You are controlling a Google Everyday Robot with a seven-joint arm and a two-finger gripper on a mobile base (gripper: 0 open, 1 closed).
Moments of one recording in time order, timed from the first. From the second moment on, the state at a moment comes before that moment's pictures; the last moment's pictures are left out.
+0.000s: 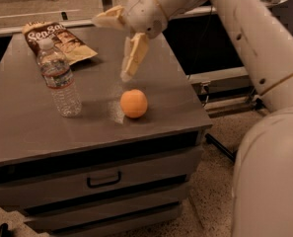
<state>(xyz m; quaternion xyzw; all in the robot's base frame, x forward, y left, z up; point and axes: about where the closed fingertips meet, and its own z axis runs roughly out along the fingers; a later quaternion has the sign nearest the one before) 0.584 0.086 0.972 -0.78 0.41 0.31 0.35</state>
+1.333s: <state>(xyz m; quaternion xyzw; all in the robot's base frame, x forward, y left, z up) 0.581 0.159 0.939 -0.69 0.51 0.40 0.33</state>
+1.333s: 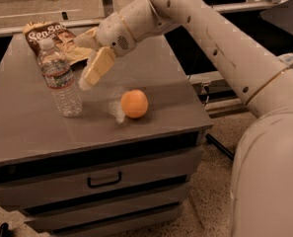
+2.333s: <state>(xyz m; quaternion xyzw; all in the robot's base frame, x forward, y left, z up) 0.531 0.202 0.948 -0.70 0.45 0.42 0.36</state>
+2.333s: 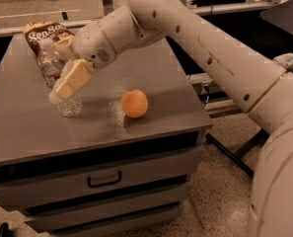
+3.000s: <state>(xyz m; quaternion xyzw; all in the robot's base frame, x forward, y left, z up) 0.566 0.233 0.933 -0.71 0.47 0.40 0.34</state>
